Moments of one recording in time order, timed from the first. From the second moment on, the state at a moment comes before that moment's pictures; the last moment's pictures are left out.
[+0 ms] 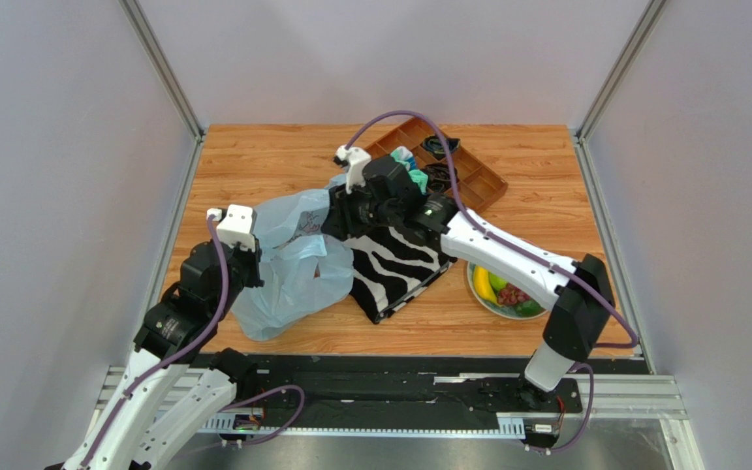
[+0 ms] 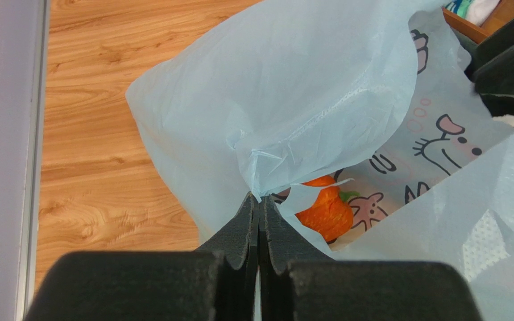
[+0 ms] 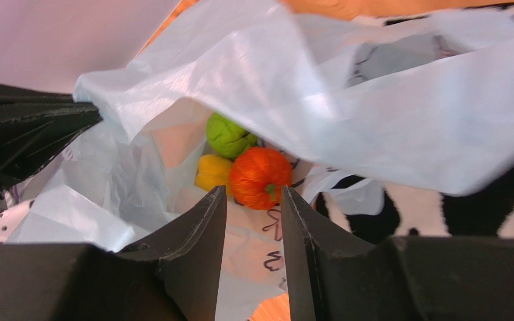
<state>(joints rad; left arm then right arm) -0.48 0.55 0.83 -0.71 -0.30 -0.10 0.90 1.69 1.54 -0.33 -0.20 0.37</state>
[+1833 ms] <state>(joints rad) -0.48 0.55 0.83 -0.71 -0.28 -0.10 0.42 1.45 1.11 -0.97 0.59 0.35</state>
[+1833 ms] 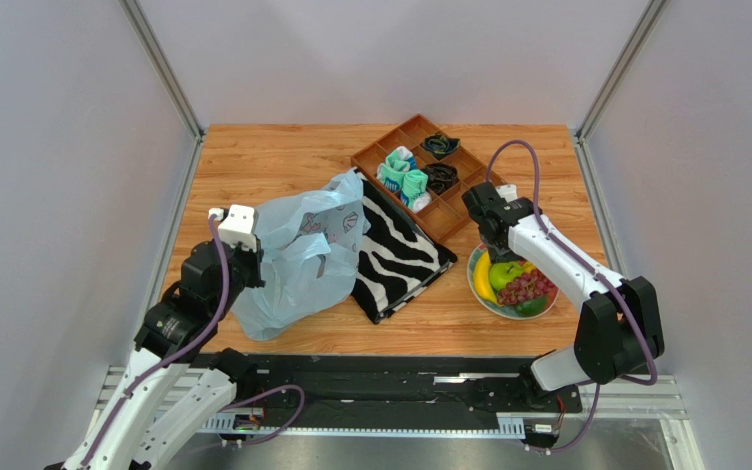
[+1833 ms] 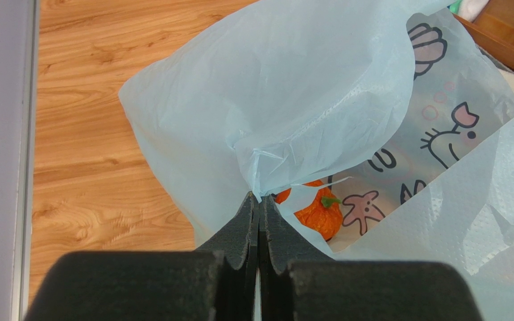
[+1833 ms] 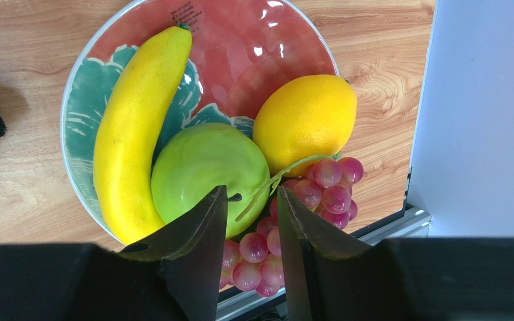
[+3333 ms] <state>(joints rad) -0.48 0.54 0.83 -0.71 -0.27 -0.10 0.42 1.40 1.10 -1.07 0.68 0.35</state>
